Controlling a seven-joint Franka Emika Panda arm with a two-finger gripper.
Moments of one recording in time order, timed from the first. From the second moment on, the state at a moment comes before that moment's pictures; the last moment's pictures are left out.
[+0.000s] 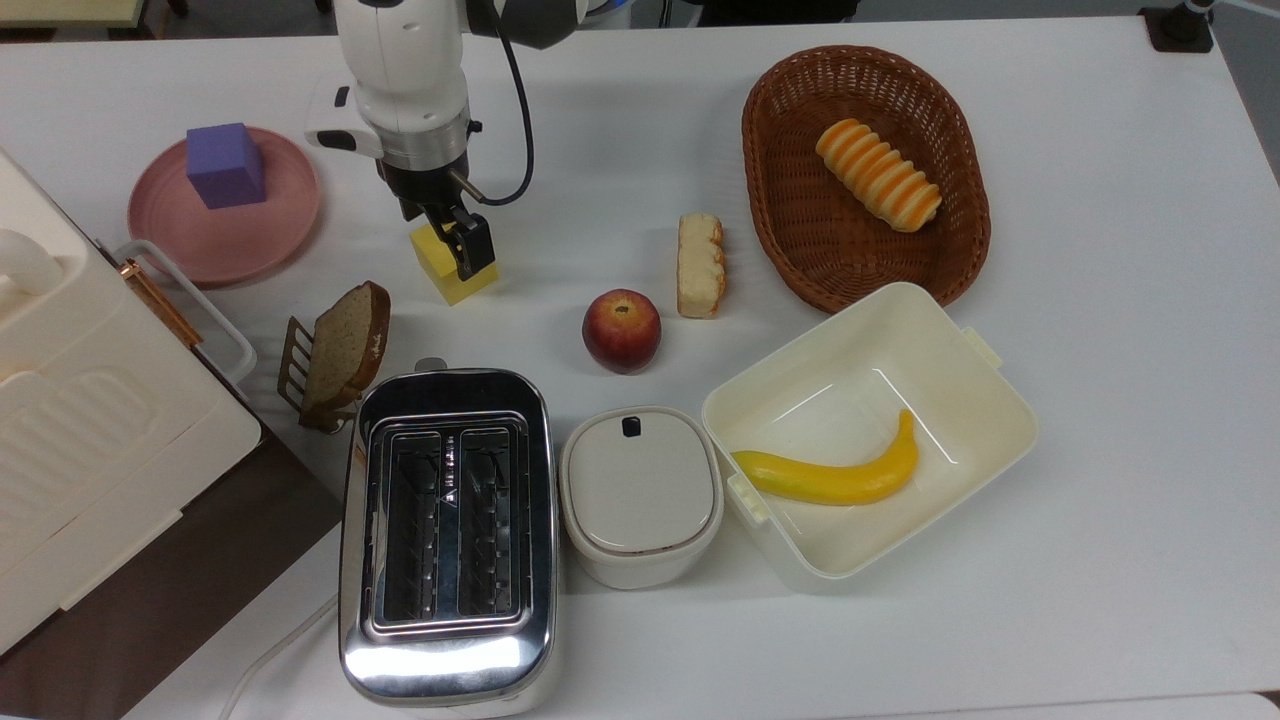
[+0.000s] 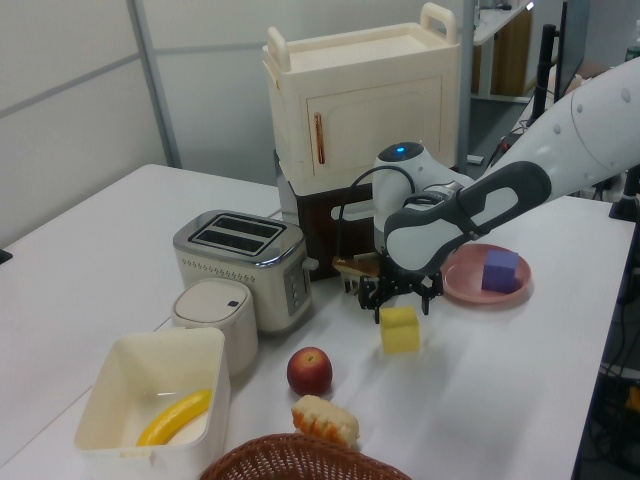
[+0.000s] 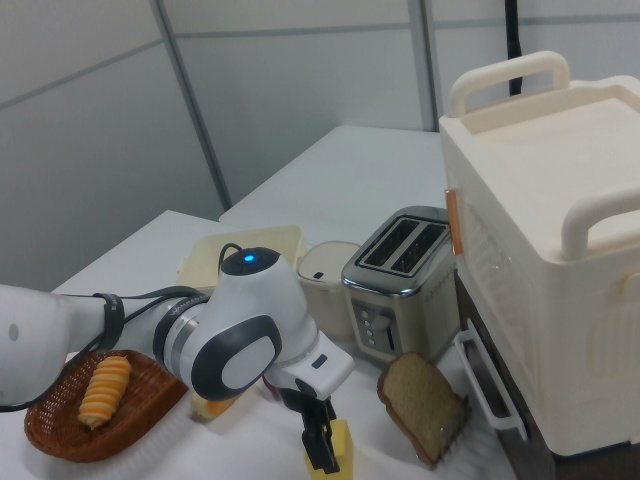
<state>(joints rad) 0.00 0.16 -0.16 -2.12 -0.07 2.34 0.73</state>
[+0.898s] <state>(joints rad) 0.00 0.17 -0.16 -2.13 -0.11 2.39 0.72</state>
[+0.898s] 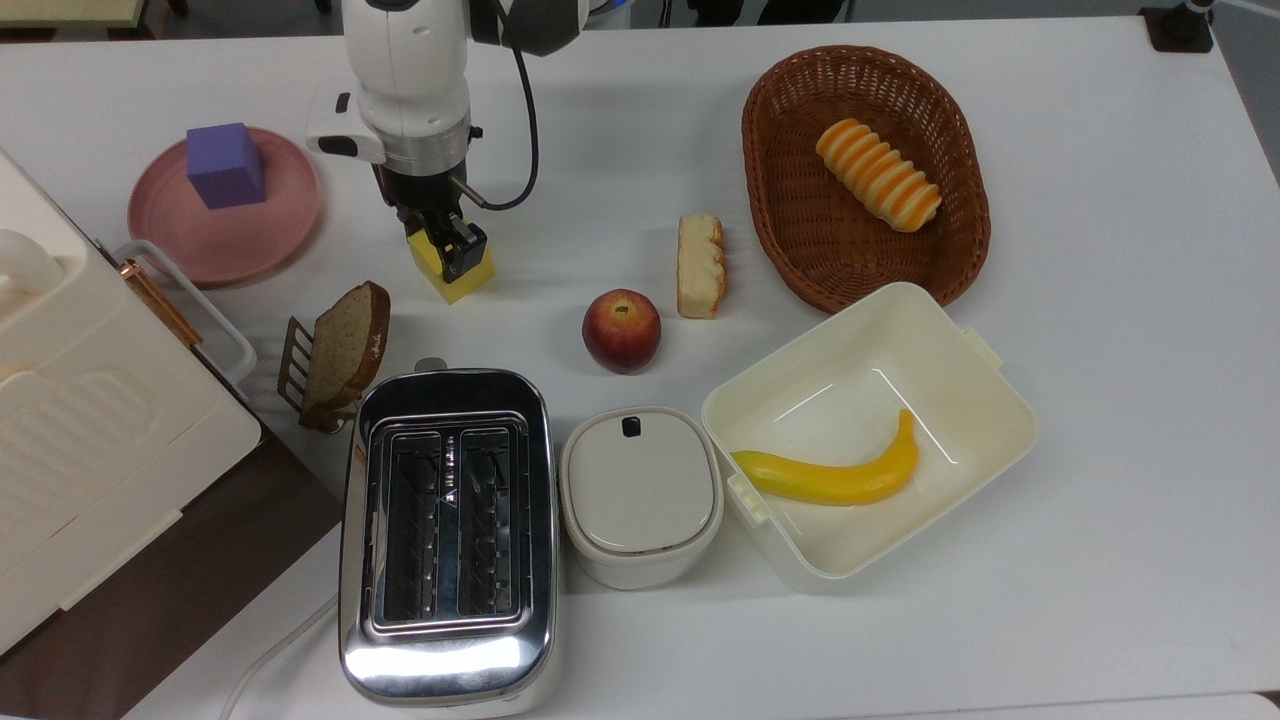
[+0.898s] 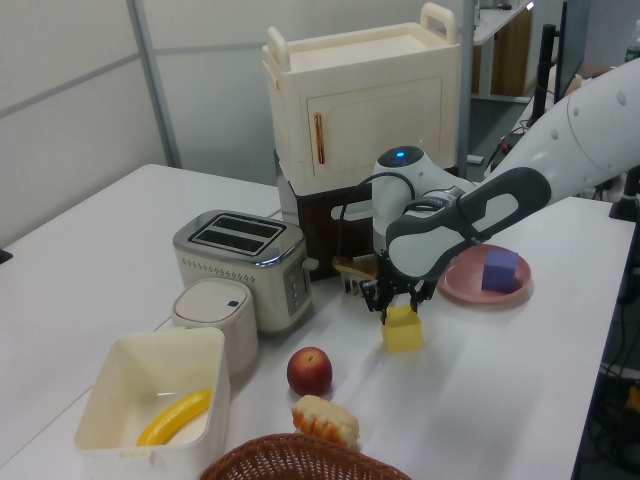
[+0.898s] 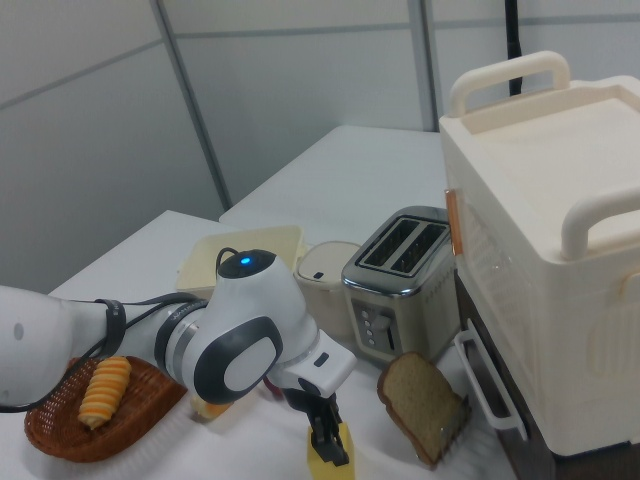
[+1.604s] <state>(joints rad) -0.12 -0.04 -0.16 -2.12 -0.11 2.21 0.56</state>
